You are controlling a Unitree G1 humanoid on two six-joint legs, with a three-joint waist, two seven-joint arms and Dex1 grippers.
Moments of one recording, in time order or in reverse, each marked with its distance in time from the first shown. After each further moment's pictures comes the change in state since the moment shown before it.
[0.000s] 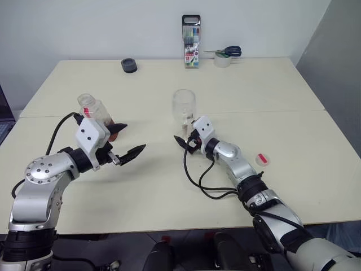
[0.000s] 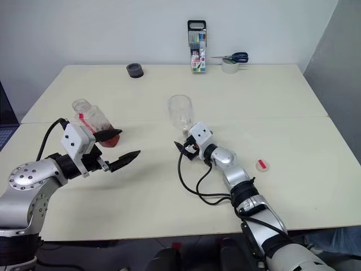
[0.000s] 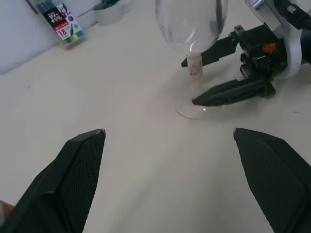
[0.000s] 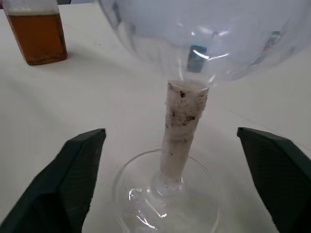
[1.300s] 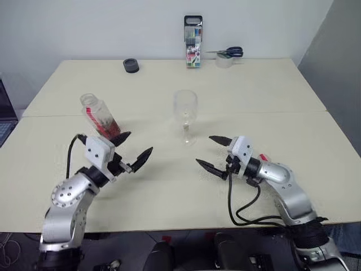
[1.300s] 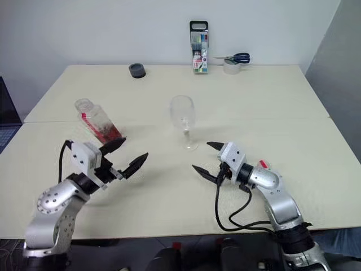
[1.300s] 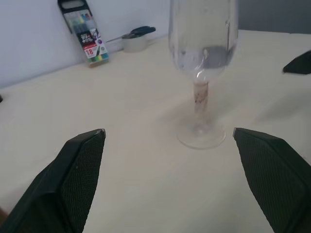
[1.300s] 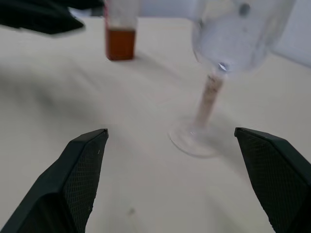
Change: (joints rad) left arm 0.184 -0.262 -0.014 -0.007 0.023 -0.182 0.166; right arm 0.492 -0.379 -0.011 -1.019 0.215 0.347 0.294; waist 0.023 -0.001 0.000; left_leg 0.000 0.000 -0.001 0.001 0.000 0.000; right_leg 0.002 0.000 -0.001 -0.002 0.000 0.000
